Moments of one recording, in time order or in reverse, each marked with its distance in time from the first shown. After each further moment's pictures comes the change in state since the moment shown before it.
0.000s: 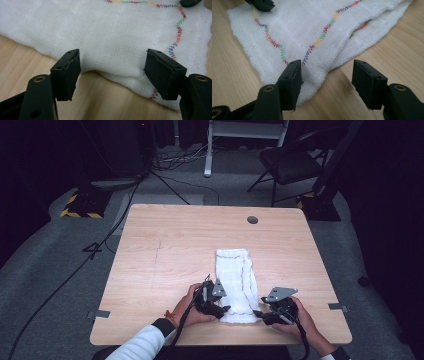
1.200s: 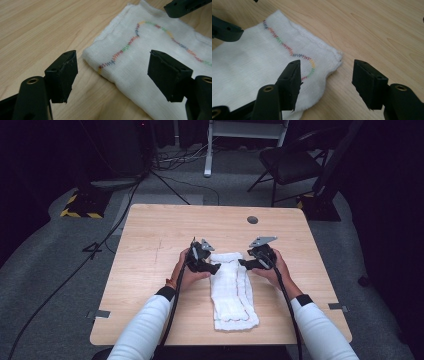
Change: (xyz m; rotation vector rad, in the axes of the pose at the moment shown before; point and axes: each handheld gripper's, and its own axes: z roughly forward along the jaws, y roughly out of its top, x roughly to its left) left arm 0.123 0.040 0.015 -0.053 0.166 -0.241; right arm -0.111 0.107 0.073 -0.078 -0.095 0.089
